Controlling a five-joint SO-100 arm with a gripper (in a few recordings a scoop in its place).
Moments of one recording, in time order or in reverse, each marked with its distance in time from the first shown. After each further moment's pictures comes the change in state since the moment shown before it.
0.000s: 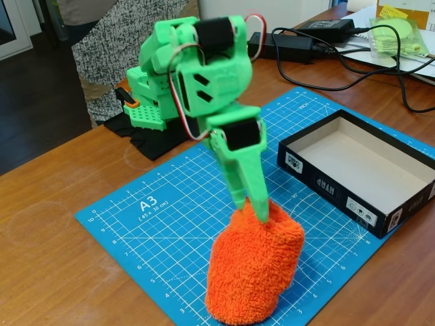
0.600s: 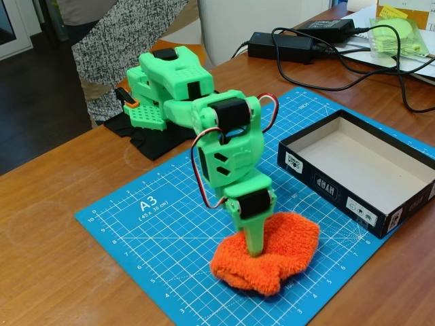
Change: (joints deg) arm -2.6 -20.6 -16.4 -0.7 1.1
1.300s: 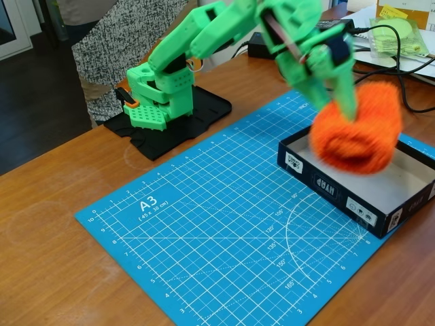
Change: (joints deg) arm -25.8 35.5 14.3 1.3 -0.2
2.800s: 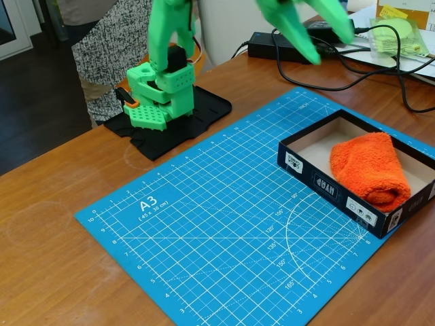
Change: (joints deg) arm 5.8 57.5 58.3 -11.4 1.6
